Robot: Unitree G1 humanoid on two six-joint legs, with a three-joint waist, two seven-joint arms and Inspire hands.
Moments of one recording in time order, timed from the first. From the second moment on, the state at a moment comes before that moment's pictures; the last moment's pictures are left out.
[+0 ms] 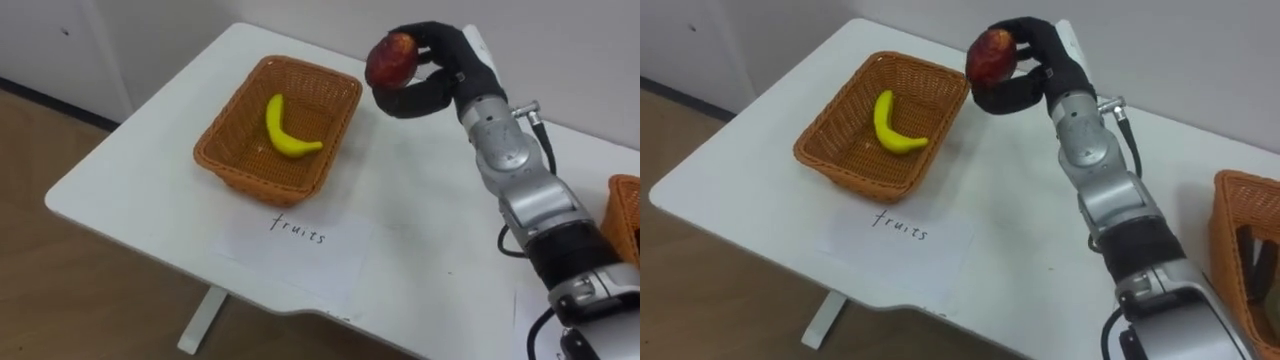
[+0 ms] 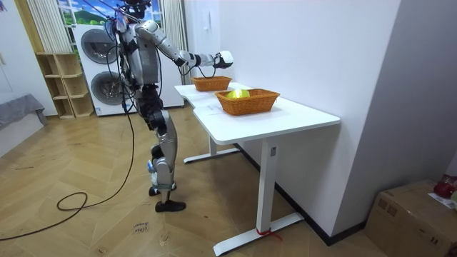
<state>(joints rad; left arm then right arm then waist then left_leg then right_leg) 0.22 0.22 -0.09 1.01 0.27 0.09 0.15 -0.64 -0.34 0.26 0.54 -0.04 -0.03 -0.12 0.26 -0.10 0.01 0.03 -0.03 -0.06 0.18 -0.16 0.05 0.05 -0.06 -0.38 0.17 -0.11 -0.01</state>
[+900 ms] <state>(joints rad) 0.23 0.22 -0.07 0.99 0.28 0.15 0.13 -0.62 -0.26 0.38 0.49 -0.12 0.02 -0.11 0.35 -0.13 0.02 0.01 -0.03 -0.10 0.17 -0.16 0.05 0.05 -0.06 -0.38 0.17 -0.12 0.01</state>
